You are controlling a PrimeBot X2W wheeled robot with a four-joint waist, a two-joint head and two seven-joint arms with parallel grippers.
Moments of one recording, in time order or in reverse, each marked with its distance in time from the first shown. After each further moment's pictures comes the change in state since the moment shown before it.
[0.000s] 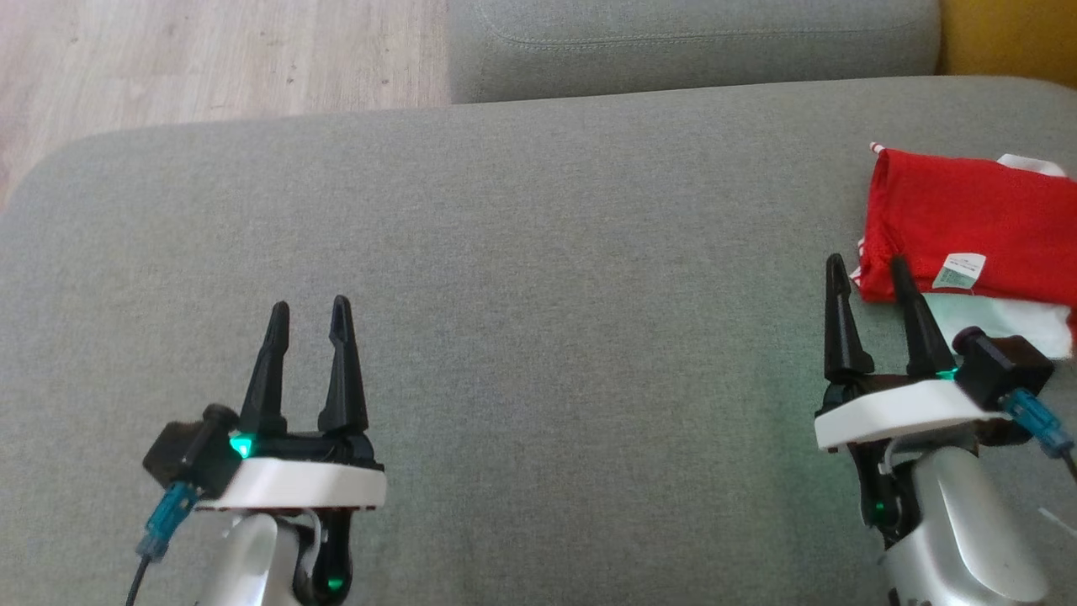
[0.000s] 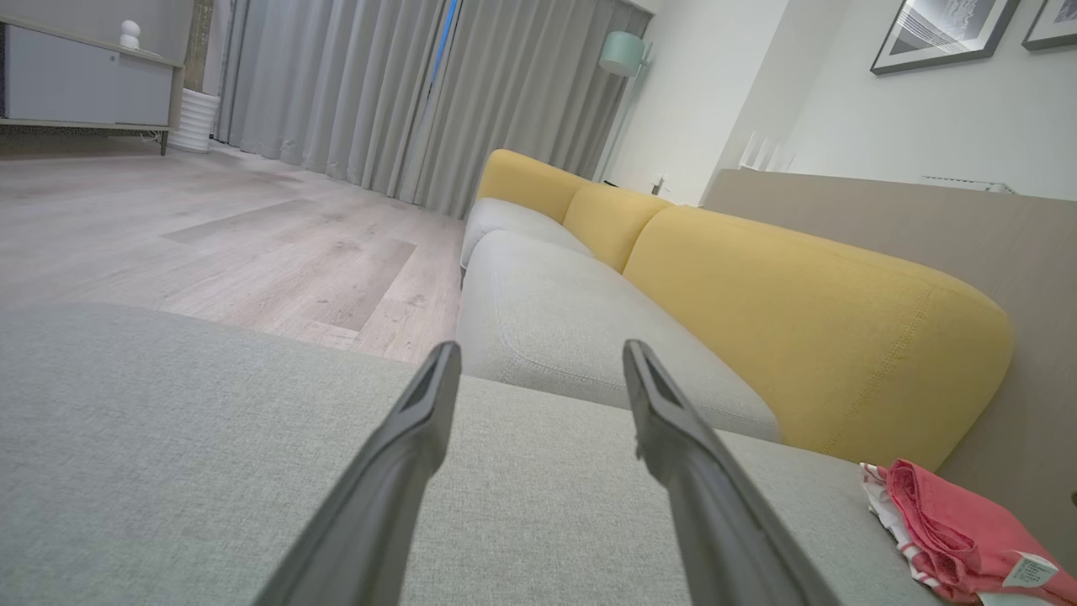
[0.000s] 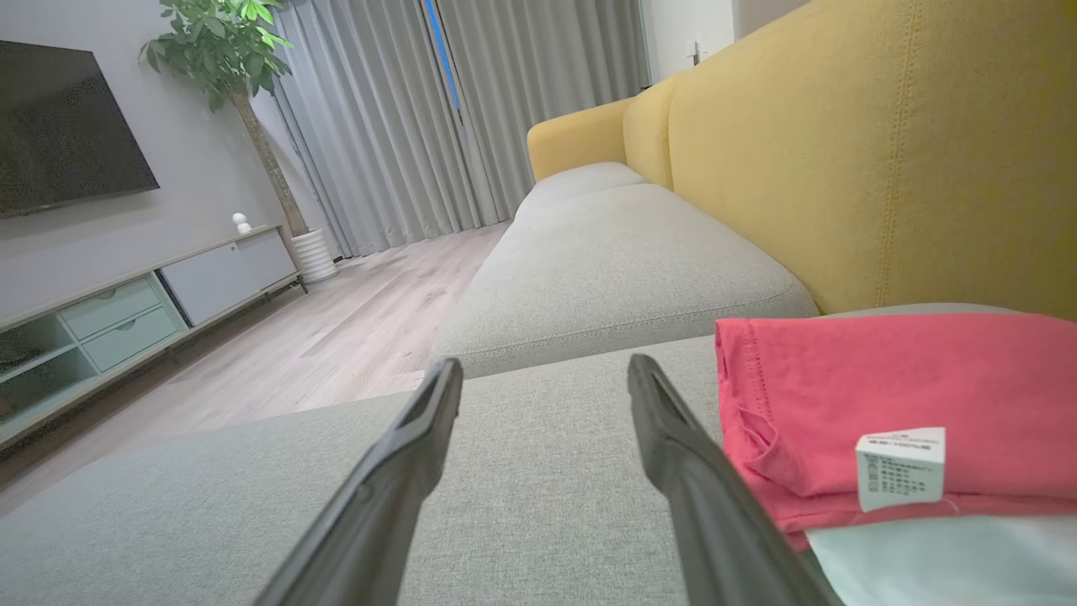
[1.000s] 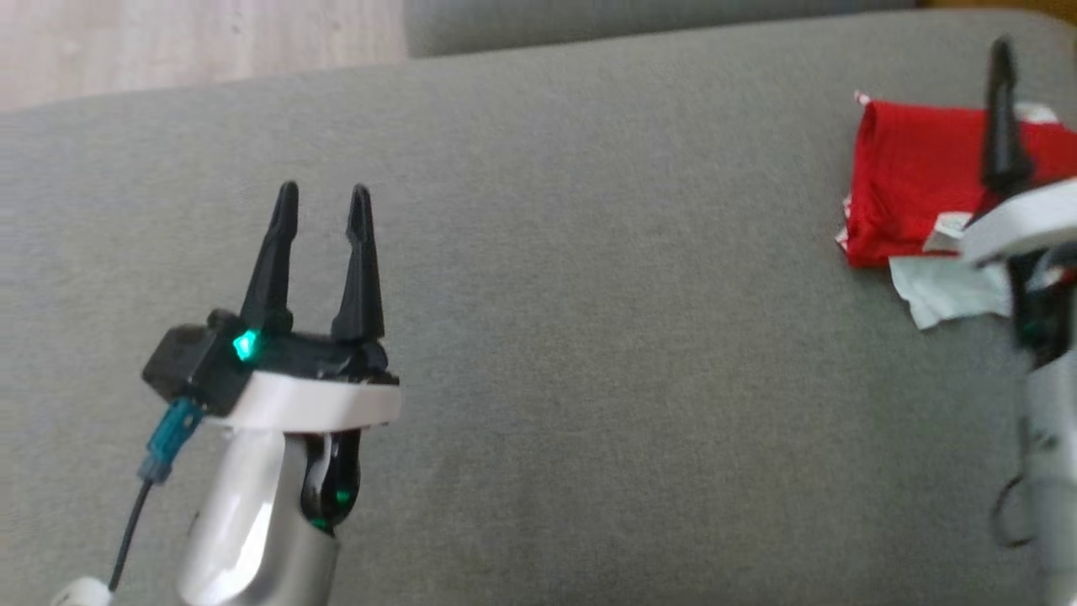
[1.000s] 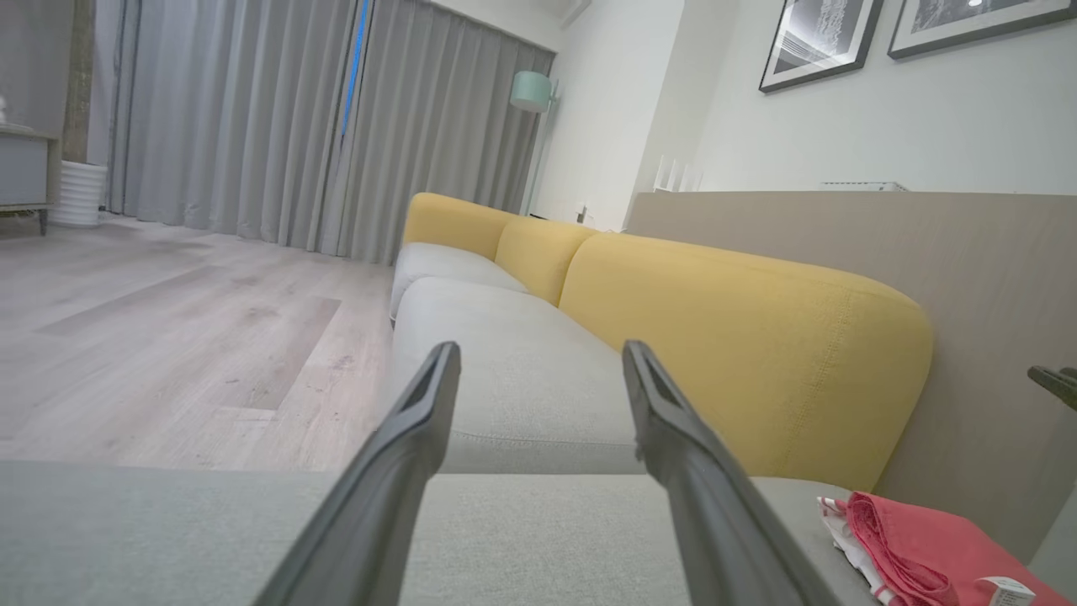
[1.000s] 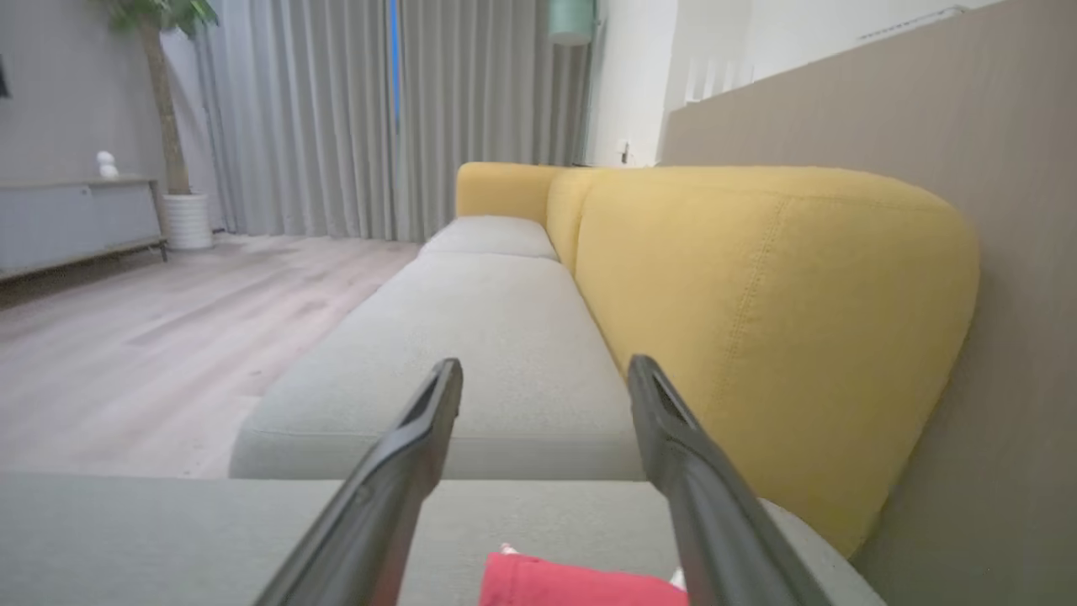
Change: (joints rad) left arm -0.176 -0.001 -0.035 -0.044 0.078 -0.008 0.000; right arm -0.340 -0.206 -0.097 0.014 -0.140 0.000 0.168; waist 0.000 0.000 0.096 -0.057
